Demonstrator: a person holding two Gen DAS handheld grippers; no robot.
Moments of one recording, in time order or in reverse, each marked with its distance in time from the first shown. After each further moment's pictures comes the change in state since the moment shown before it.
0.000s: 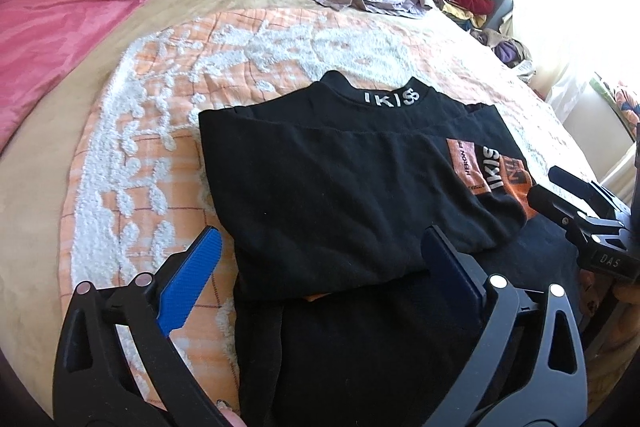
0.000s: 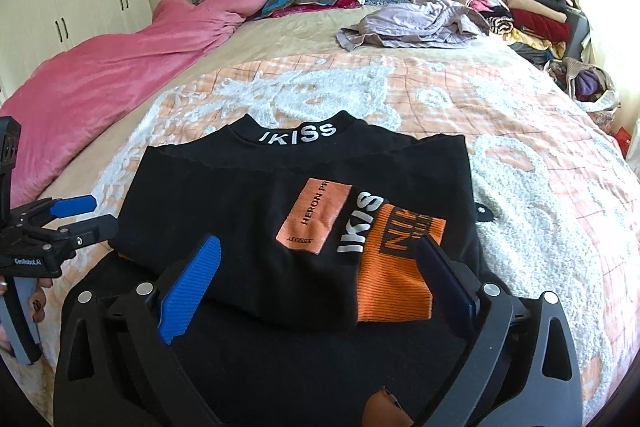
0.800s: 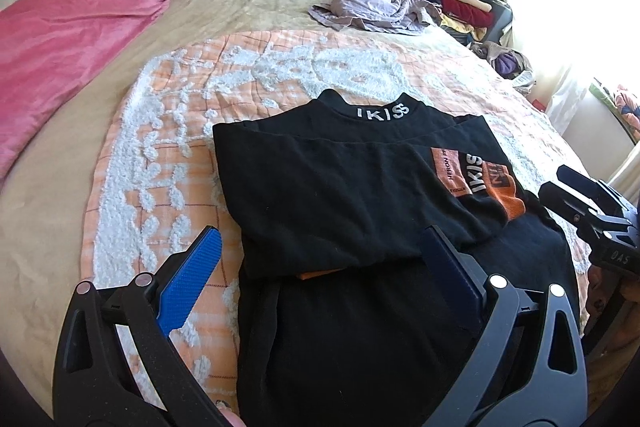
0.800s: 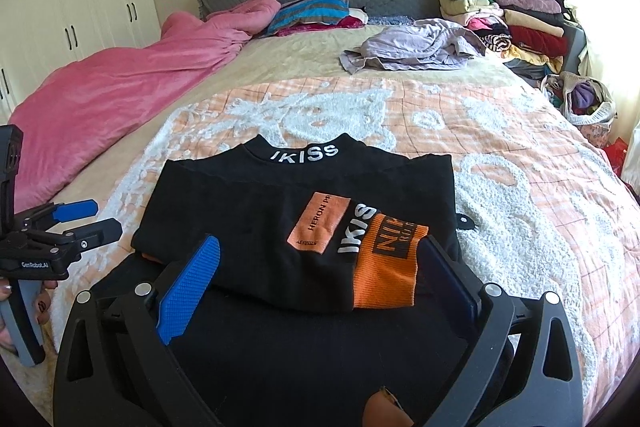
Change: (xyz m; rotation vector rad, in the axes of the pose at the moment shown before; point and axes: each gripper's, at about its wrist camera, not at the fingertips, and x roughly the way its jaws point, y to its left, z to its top) left arm -0.034 -0.013 -0.011 0.007 -0.065 0.027; right arm -0.043 0.003 -0.001 -0.007 -0.063 0.010
